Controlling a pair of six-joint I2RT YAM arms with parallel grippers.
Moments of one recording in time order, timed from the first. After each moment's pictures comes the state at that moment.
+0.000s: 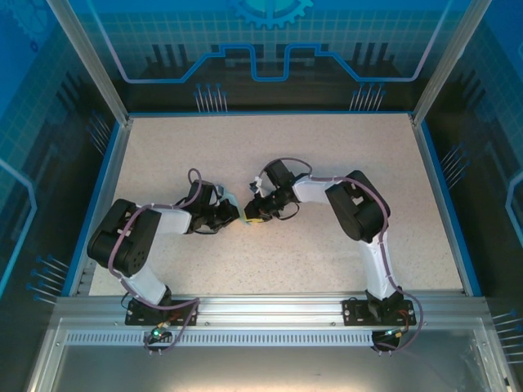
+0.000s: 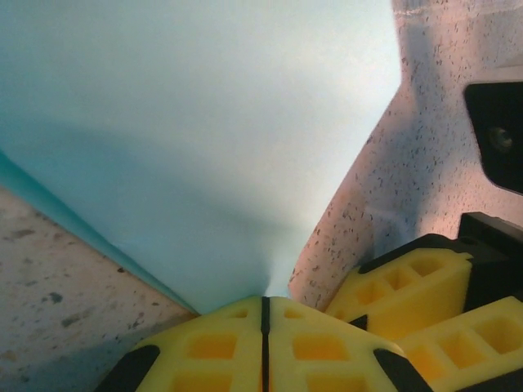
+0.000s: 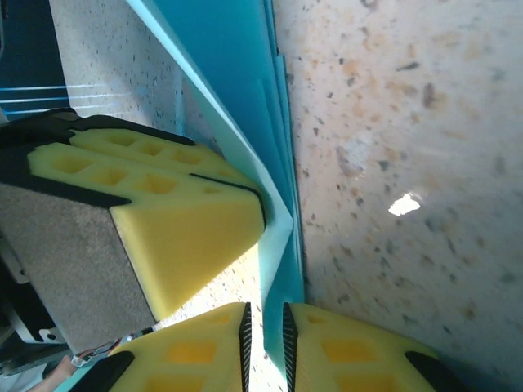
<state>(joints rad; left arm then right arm) -0.29 1.67 0.61 0.18 0.46 -0.85 0.62 2.15 1.33 -0.28 -0.82 0.54</state>
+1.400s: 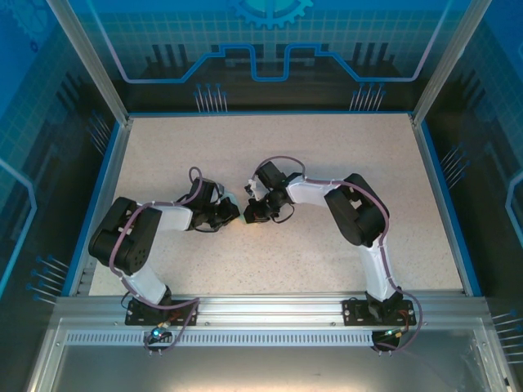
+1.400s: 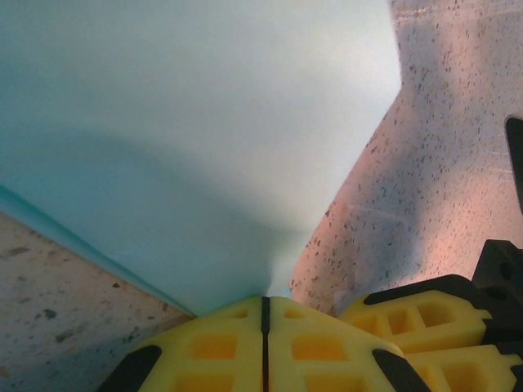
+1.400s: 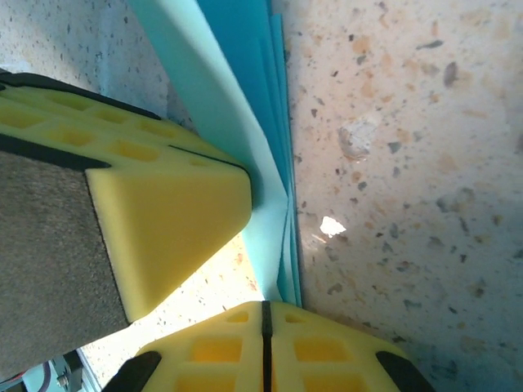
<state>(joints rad) -0.29 1.69 0.65 0.12 0.45 -0.85 0.68 2.14 1.39 -0.43 -0.61 0.44</state>
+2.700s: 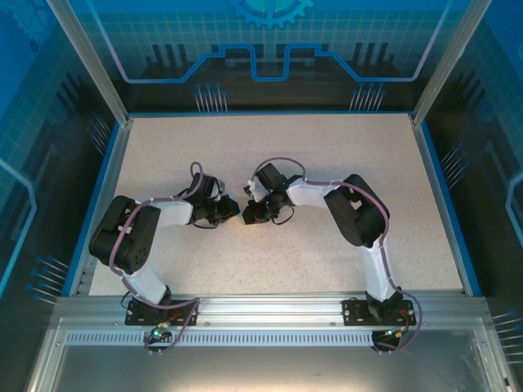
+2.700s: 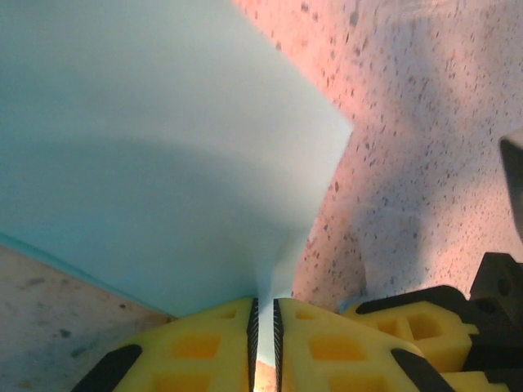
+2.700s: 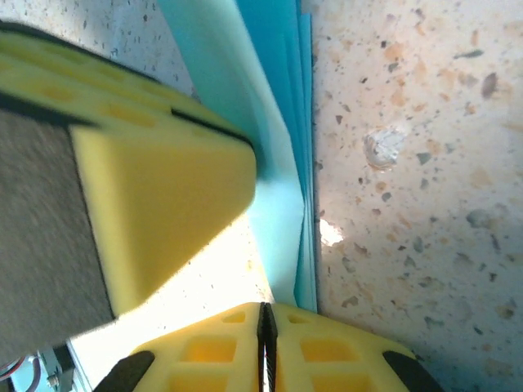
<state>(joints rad) -0.27 1.69 0.73 -0.01 0.44 -0.76 0.68 2.14 1.35 -0.36 -0.62 0.41</state>
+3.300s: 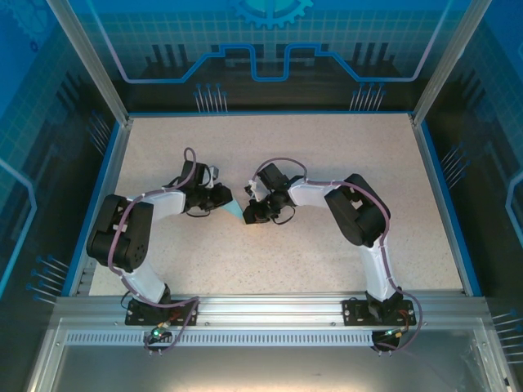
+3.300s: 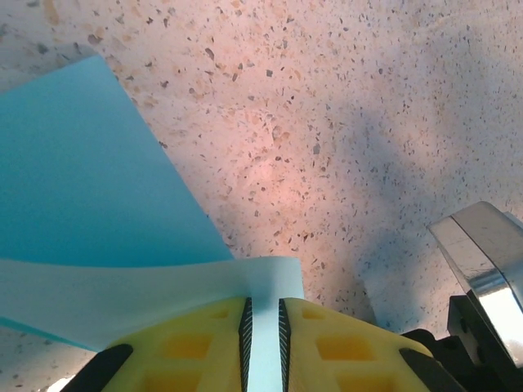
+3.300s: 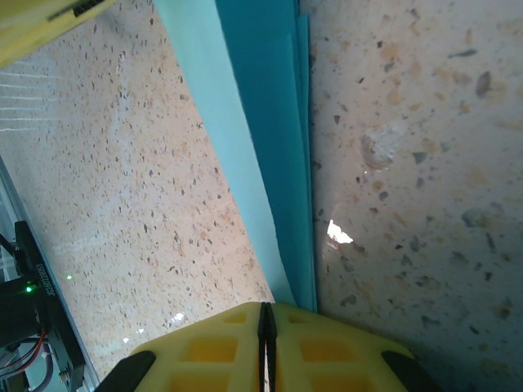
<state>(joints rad) -0.19 1.69 0.83 -0.08 0.44 -0.56 0.67 2.13 1.33 -0.33 -0.65 0.43</state>
